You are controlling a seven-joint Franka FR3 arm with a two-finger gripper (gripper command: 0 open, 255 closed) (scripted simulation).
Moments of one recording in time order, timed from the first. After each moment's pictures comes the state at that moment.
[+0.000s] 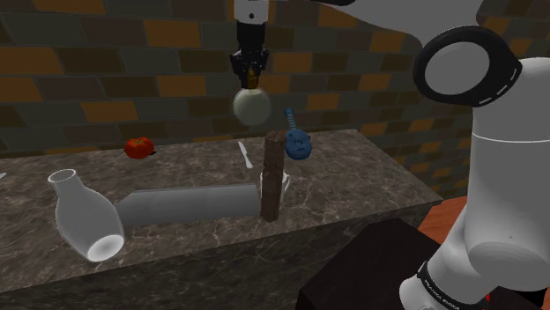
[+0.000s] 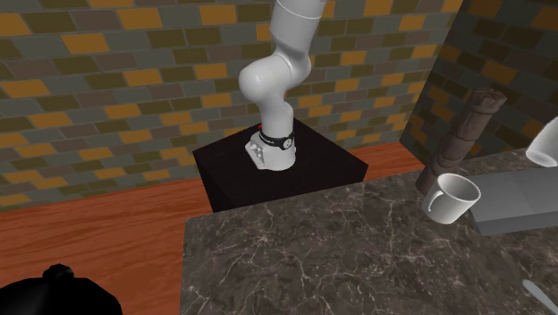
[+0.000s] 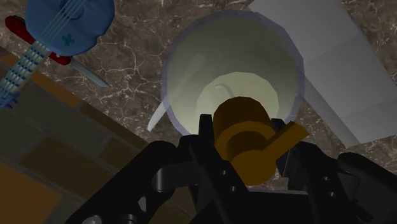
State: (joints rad) arm 0.17 0.38 0.08 -1.07 -0.08 1.52 0.04
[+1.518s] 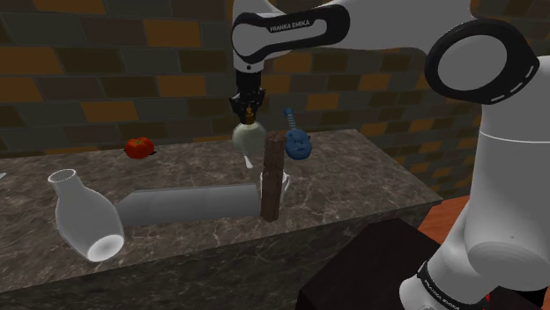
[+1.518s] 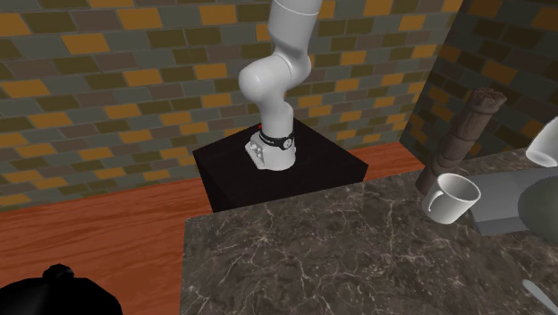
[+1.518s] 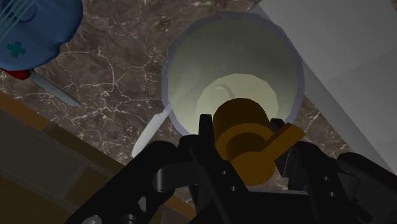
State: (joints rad) arm 0.16 0.33 0.08 -1.46 -0.08 1.86 0.06
